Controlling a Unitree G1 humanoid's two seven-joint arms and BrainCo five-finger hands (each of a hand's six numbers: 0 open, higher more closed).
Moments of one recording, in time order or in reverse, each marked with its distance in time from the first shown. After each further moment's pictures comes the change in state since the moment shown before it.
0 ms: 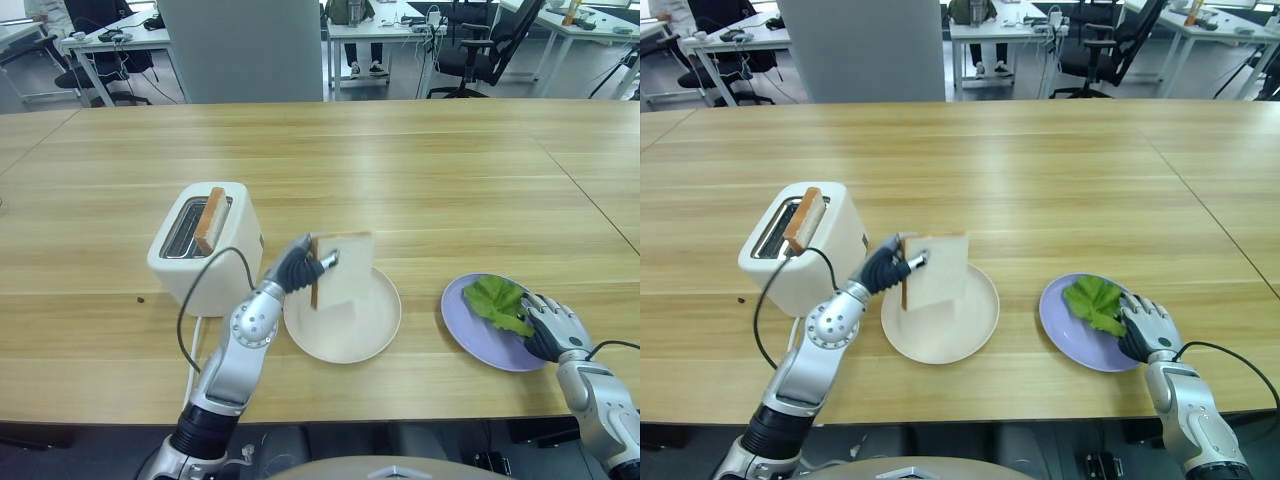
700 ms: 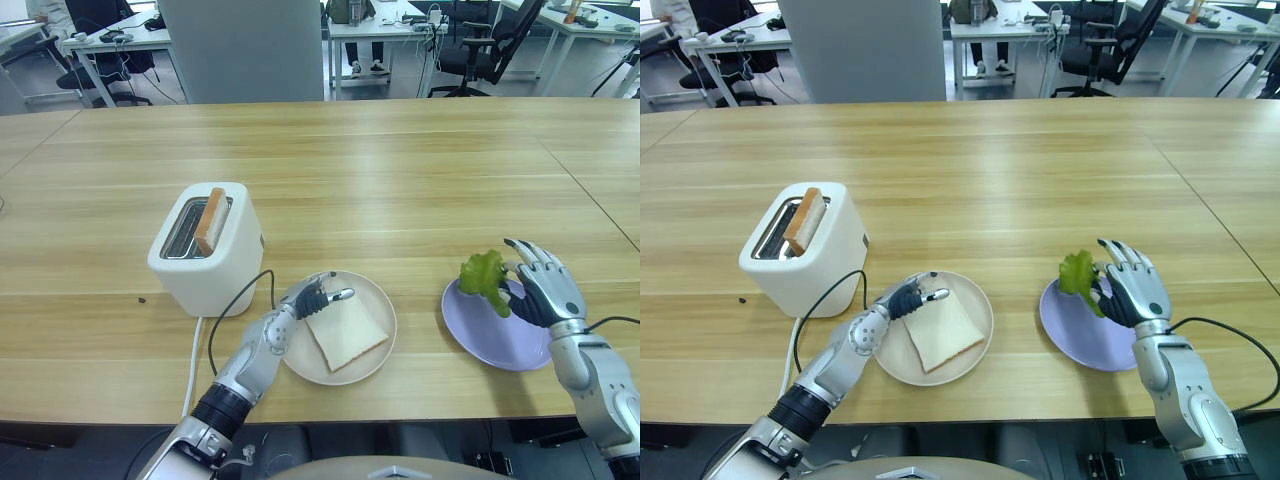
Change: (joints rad) left arm -0.118 0.046 -0.151 0.390 0.195 -0.084 0.122; right arm -0.066 0.030 -0.048 -0.273 0.052 -0.096 -0.025
